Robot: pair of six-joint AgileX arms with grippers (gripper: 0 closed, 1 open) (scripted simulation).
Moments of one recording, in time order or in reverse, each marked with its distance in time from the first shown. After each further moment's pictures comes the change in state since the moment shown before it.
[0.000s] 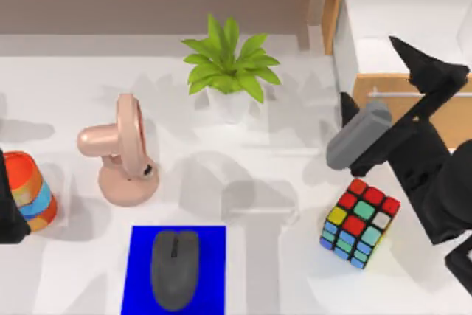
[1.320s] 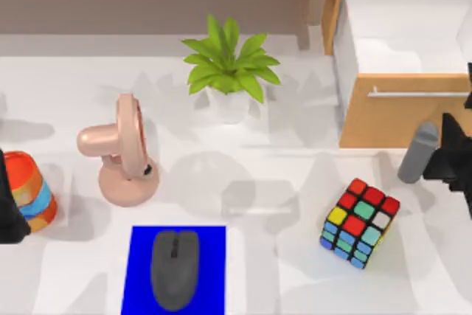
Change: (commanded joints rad) left arm 0.000 0.000 0.000 0.000 0.000 0.000; right arm -0.267 0.172 -0.097 0.173 0.040 -0.410
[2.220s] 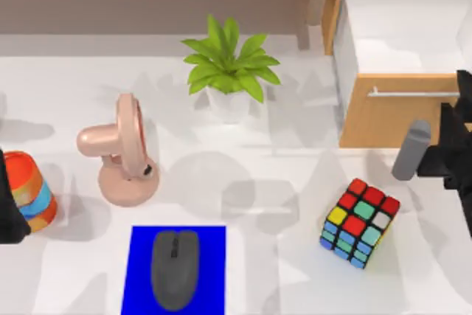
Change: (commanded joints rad) left arm 0.000 0.000 0.000 0.000 0.000 0.000; right arm 0.032 -0.019 0.017 -0.037 0.030 -0.003
